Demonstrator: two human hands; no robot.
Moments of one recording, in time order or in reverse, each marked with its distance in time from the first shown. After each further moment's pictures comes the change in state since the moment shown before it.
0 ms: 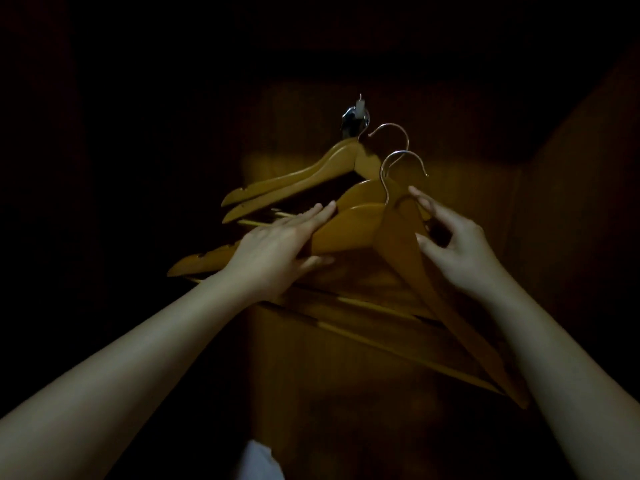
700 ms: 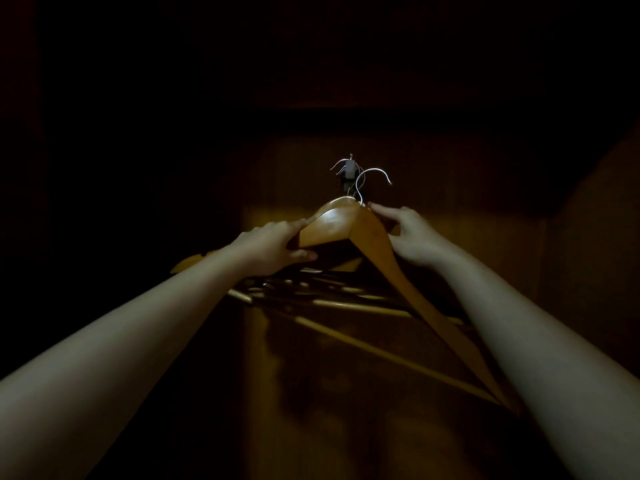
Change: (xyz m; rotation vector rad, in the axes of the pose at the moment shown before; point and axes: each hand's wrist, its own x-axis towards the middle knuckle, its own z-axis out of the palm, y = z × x) left_hand 0.125 -0.042 -0.012 0.049 -0.133 -0.252; right_hand 0.154 0.042 0.010 -0.169 -0.212 0.126
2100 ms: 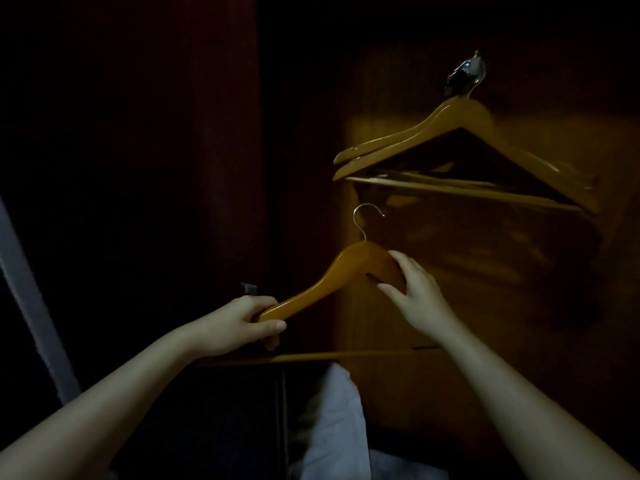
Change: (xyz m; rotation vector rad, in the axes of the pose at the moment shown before) left_hand -0.359 -0.120 0.029 -0.649 -0.426 -0.209; right_hand -0.241 -0.114 0.180 0.123 -0.176 0.071
